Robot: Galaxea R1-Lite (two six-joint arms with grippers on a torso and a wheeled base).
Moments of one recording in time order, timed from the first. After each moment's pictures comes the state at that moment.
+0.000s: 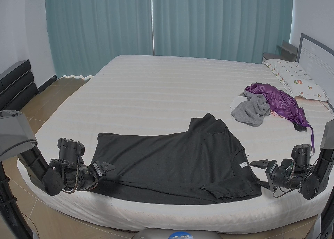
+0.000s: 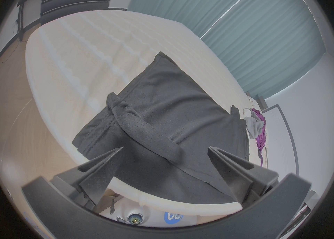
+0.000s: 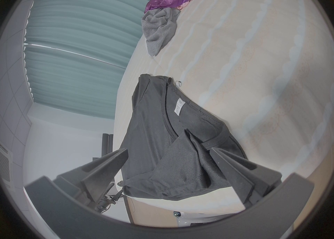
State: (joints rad) left arm -0.19 2.00 -0.47 -0.74 -0.09 -0.77; right arm 0.04 2.08 -0.18 -1.24 0.38 0.98
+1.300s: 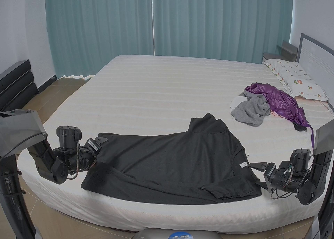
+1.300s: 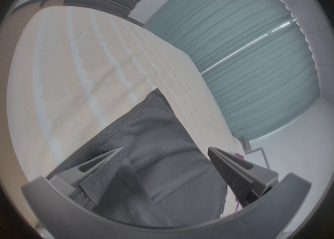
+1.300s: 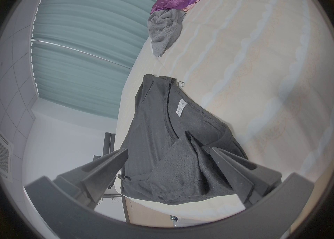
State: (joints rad) left arm -0.09 2.17 -0.64 -0.98 -0.07 -0.99; right arm 0.05 2.19 -0.12 -1.48 0.38 0.96
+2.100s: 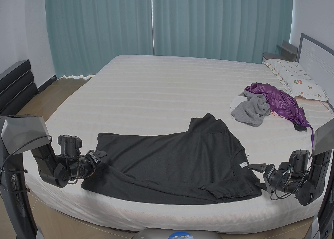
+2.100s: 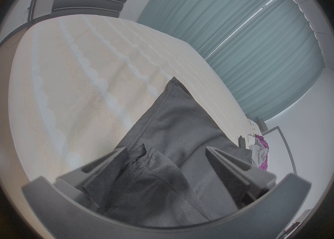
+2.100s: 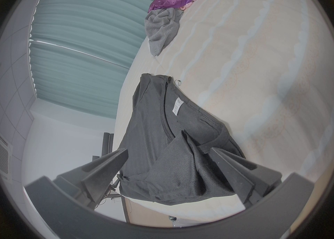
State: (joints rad) left arm -0.05 2.26 -0.62 -0.98 -0.09 -0.78; right arm 0.05 2.21 -0.12 -1.48 0.37 0.96
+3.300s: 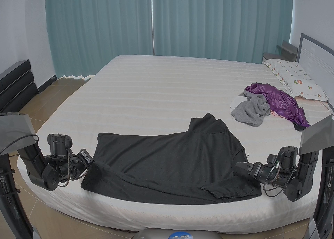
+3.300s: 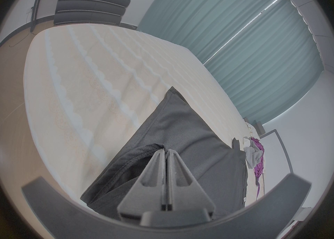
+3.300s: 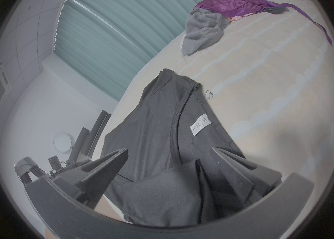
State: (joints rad) left arm -0.04 2.11 -0.50 -0.99 -0.08 -0.79; right arm 0.10 2.33 -0.29 -1.50 0.35 0.64
